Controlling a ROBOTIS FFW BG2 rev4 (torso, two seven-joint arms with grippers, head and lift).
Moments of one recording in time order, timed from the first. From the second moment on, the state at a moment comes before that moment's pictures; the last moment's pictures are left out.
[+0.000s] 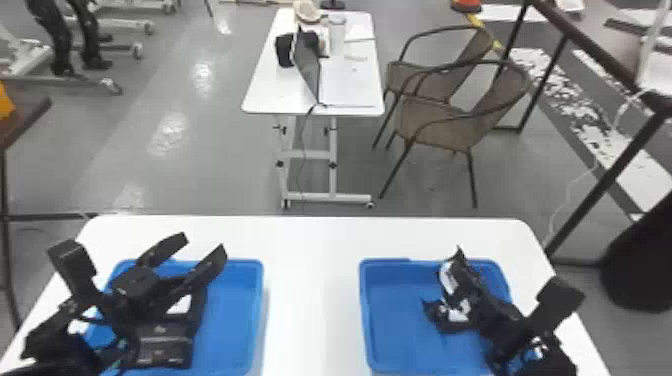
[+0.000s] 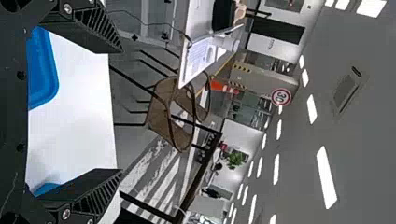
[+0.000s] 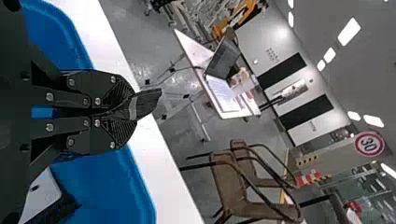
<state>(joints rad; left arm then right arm) 0.10 0.03 0.31 -1.52 0.18 0.15 -0.85 0.13 -0.11 -0.05 -1.33 -0.59 0.03 0.19</state>
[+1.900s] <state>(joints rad) -0.16 0.11 0.34 -1.25 -0.79 0.33 -0.98 0.25 -0.07 -0.01 -1.76 -0.52 0.09 0.10</state>
